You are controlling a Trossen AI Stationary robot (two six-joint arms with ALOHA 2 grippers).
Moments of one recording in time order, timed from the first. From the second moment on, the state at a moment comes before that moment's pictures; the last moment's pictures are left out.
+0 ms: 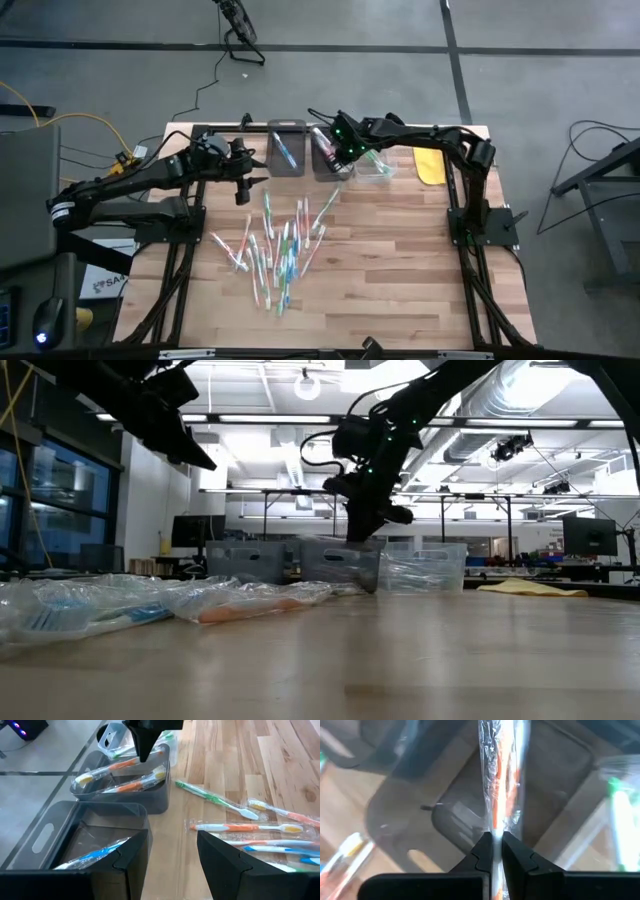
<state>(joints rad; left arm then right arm) 0.44 0.79 0.64 -0.35 0.10 0.29 -0.48 1.94 1.47 -0.61 -0.01 0.43</state>
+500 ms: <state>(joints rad) 0.44 0.79 0.64 -0.37 0.10 0.29 -0.48 1.94 1.47 -0.64 -0.01 0.43</state>
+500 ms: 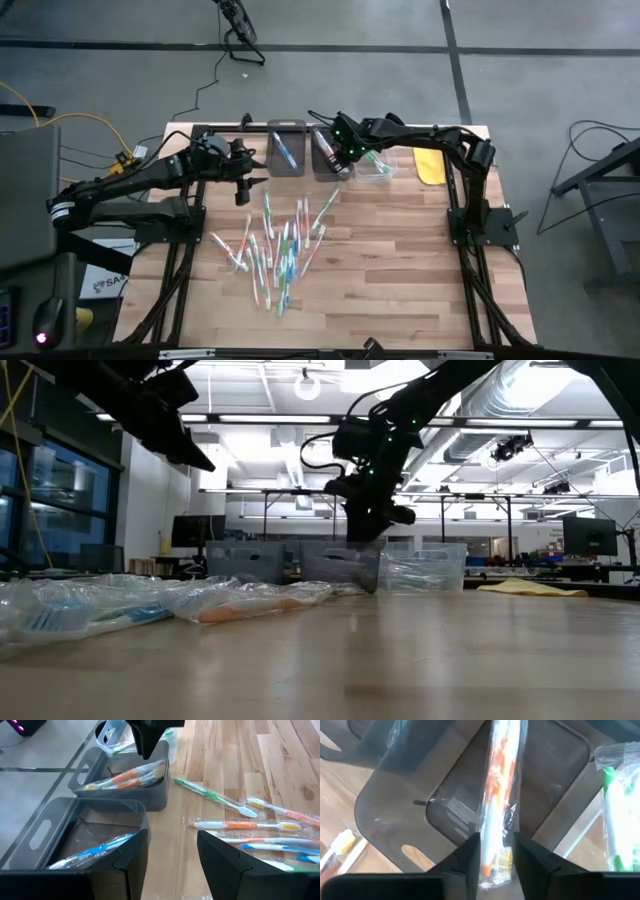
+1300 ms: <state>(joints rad) 0.44 0.79 0.64 -0.36 0.10 0.28 -0.54 1.92 1.47 -0.50 0.04 0.33</state>
